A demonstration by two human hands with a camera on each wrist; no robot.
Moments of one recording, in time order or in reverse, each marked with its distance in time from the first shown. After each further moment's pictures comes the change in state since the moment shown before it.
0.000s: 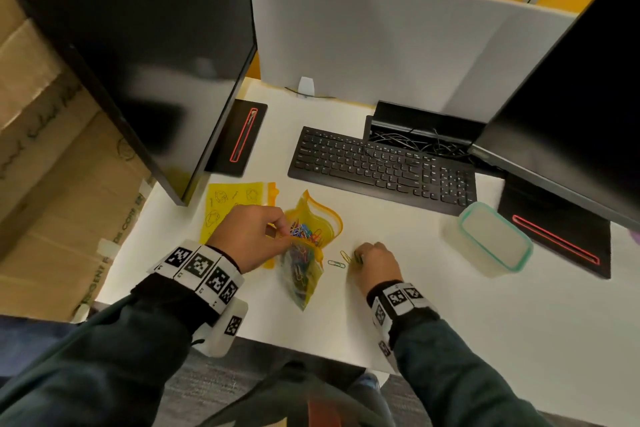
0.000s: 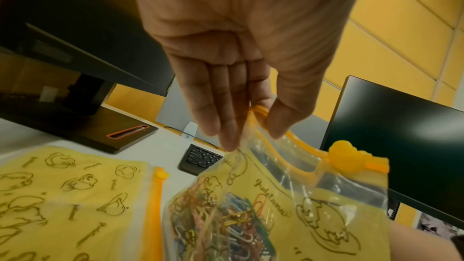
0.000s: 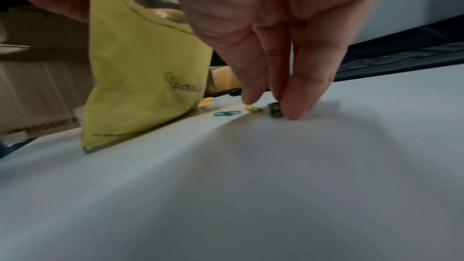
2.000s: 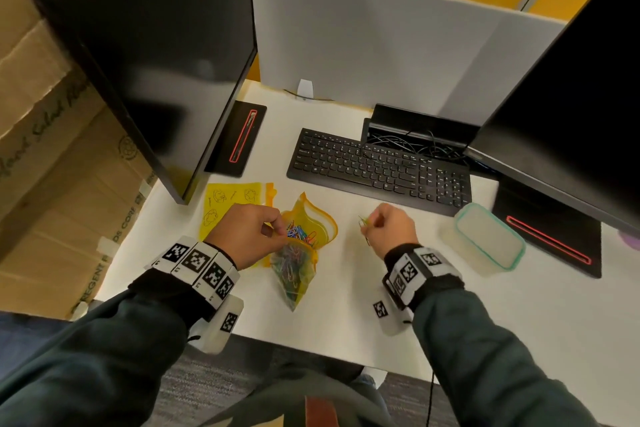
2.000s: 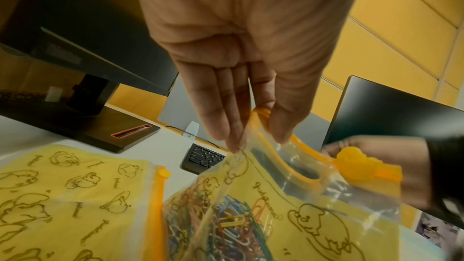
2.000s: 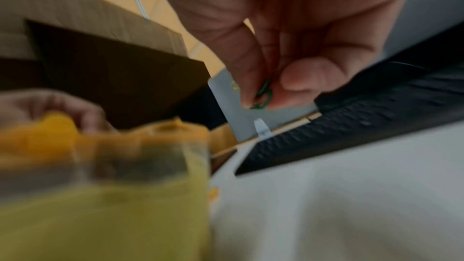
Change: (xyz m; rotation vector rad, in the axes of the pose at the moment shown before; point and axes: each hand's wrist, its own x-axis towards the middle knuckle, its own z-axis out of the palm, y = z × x) left_hand -0.002 -0.005 -0.003 0.002 -0.036 -0.014; right_hand 0.007 -0.014 -0.054 0.403 0.224 0.010
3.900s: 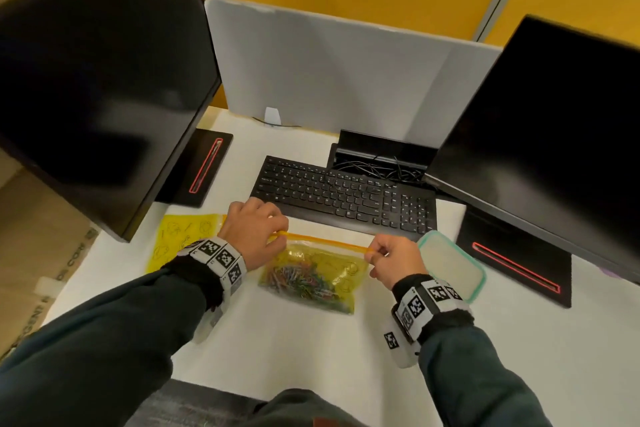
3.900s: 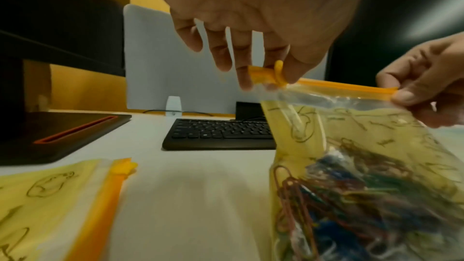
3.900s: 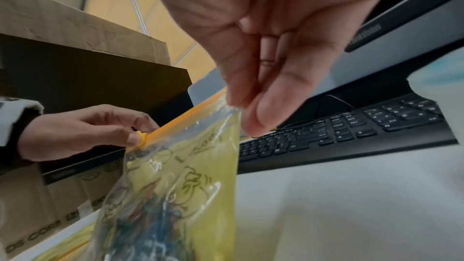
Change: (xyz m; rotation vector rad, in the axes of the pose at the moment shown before) left_hand 0.084 0.041 0.051 0.640 -0.009 0.250; right_hand 0.038 0.062 -0.066 0.003 -0.056 -0.042
